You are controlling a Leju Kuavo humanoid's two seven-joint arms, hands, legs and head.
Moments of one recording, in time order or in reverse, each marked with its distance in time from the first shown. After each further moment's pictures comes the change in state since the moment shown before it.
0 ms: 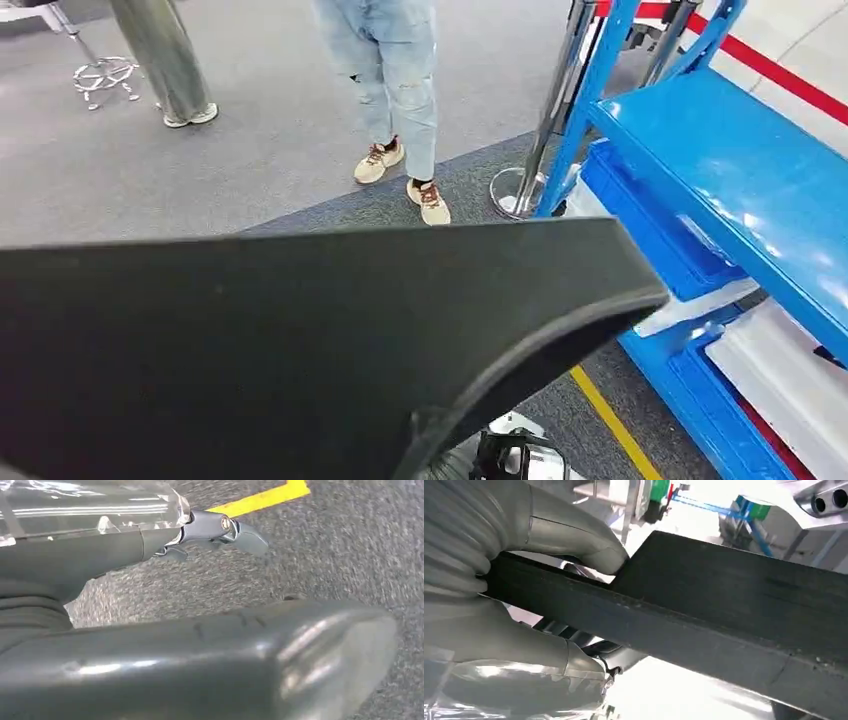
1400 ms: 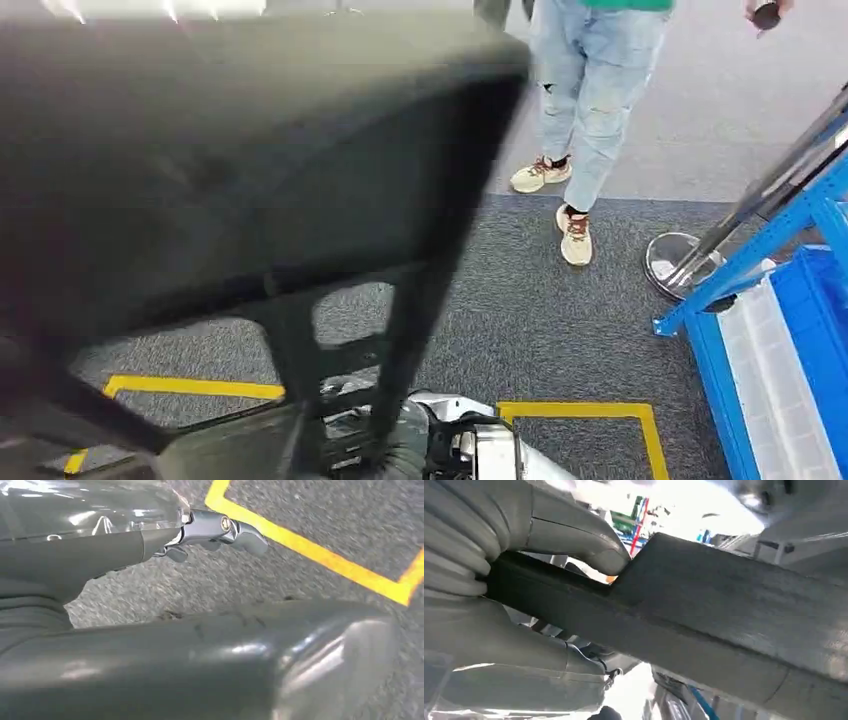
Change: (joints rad) left arm 0.003 -0.040 0.098 -0.011 0.078 0.044 0.008; right arm -0.147 0.074 0.141 0.073 -0.128 0.028 0.035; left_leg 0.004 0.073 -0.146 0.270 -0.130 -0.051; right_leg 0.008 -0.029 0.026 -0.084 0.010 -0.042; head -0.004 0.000
